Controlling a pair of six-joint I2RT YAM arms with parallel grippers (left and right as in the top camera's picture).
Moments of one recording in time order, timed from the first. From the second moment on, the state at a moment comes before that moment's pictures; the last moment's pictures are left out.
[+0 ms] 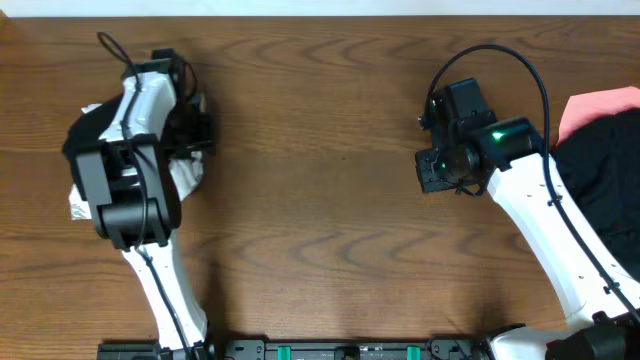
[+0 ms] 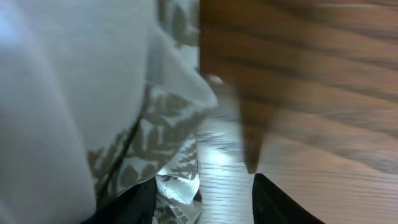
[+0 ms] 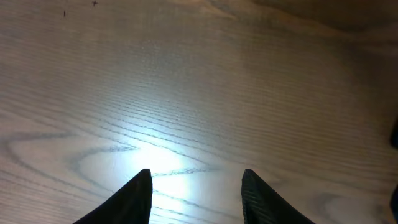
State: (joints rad) left arm 0.15 2.27 1.75 -1.12 0.05 0.01; right arm 0.33 1.51 1.31 -1.10 0.01 0.16
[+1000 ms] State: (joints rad) left arm 0.34 2.23 1.74 -1.09 0.12 -0.04; right arm 0.33 1.51 1.31 -1.10 0.01 0.16
